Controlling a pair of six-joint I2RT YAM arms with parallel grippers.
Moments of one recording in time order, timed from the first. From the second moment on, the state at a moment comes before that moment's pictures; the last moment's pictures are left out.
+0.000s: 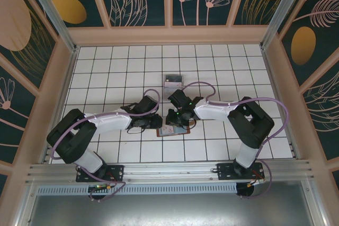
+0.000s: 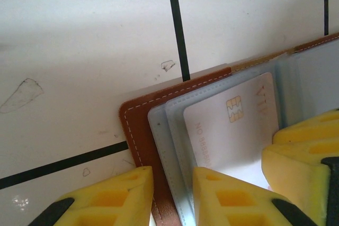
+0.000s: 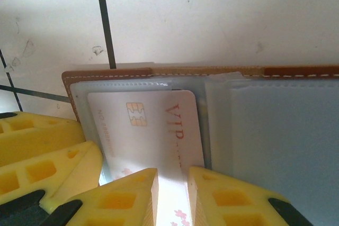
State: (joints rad) left arm -0.75 1.57 0.72 -0.22 0.15 -0.70; right arm 0.85 1.74 0.97 -0.37 -0.26 0.91
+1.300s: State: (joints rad) left arm -0.75 1.60 0.77 -0.26 0.10 -0.65; right arm 0.84 1.72 0.95 -0.38 -0.25 0.91
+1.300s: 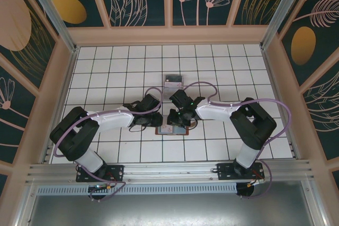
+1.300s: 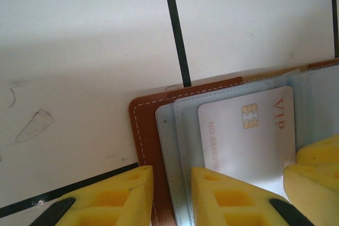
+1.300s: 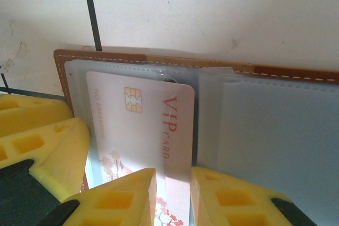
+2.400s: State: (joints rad) left arm -0.75 1.62 0.78 -0.27 0.10 -0.65; right arm 0.80 1.69 0.81 -0.18 -0.34 0.93
